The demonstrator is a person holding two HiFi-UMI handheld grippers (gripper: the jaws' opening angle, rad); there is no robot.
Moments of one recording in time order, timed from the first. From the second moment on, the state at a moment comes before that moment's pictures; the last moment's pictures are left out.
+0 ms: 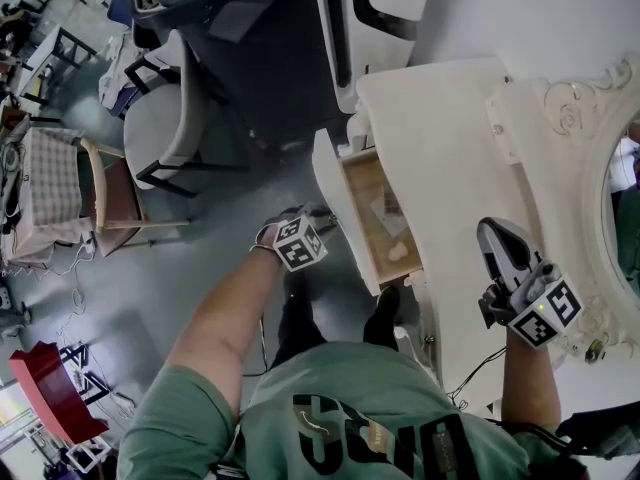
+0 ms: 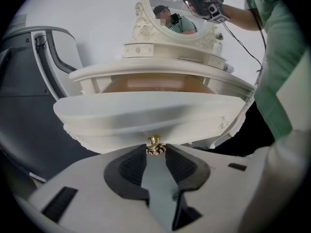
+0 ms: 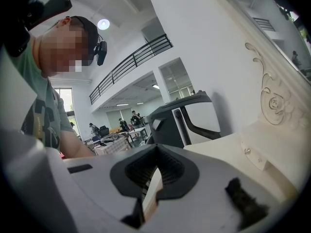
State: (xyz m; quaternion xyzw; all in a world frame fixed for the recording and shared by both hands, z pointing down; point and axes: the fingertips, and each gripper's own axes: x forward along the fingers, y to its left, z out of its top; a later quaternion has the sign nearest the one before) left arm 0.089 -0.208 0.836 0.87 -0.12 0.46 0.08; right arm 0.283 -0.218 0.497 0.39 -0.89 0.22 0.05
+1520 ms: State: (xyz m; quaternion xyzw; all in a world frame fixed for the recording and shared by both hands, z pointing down) left arm 0.156 -0.231 0.838 0.88 -0.11 0.45 0.08; right arm 0.344 -0.200 0.511 0.43 -0.87 0.23 0.03
